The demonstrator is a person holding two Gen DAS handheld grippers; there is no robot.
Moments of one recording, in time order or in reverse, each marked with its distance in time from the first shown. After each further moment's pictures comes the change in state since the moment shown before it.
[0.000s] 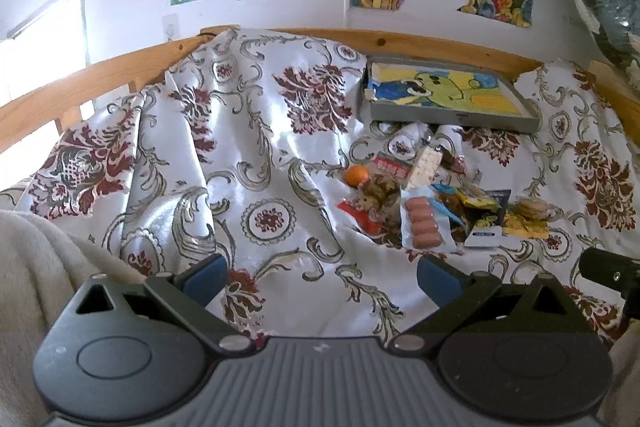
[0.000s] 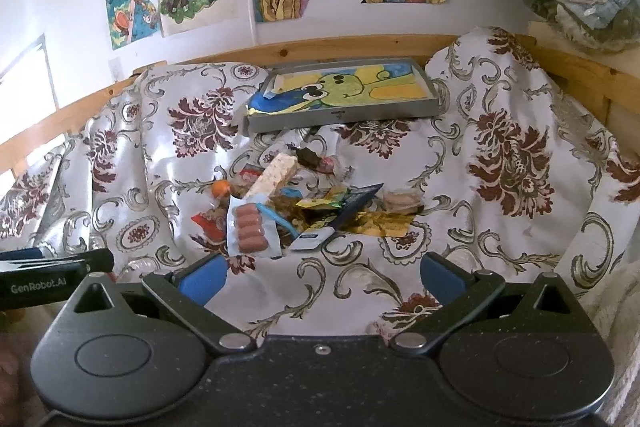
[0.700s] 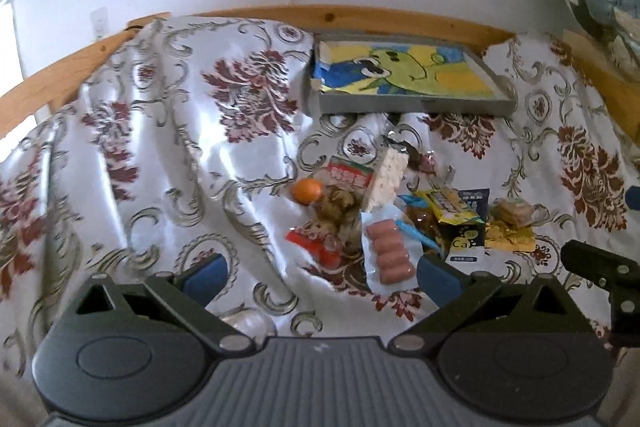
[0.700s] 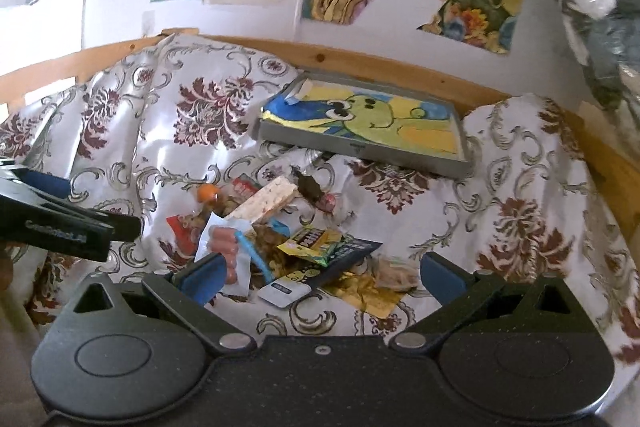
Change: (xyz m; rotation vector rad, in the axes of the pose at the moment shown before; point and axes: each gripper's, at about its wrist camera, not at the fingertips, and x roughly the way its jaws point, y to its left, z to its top) left arm 0.076 -0.027 0.057 0.103 0.117 -0.136; right arm 0.056 0.005 0.056 -0.297 0.009 0.019
